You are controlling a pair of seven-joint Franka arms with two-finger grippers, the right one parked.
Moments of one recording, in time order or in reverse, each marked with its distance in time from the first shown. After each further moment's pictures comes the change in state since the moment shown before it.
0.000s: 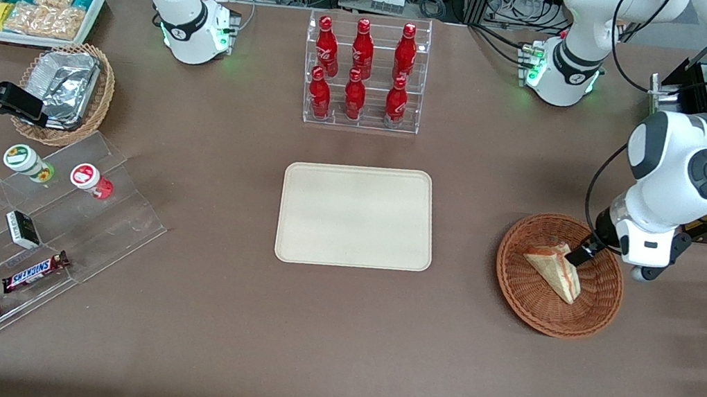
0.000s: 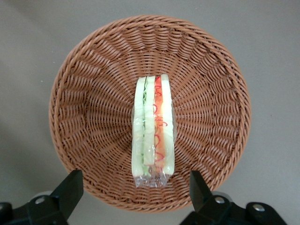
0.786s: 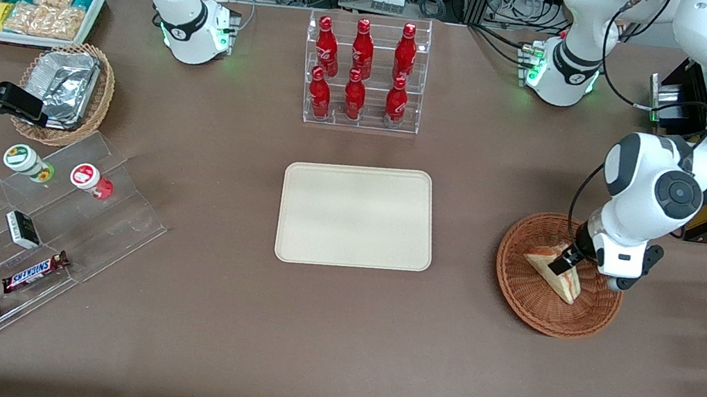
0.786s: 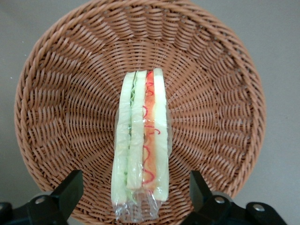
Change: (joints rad) arm -0.016 0.111 -0.002 0.000 0.000 0.102 -0.010
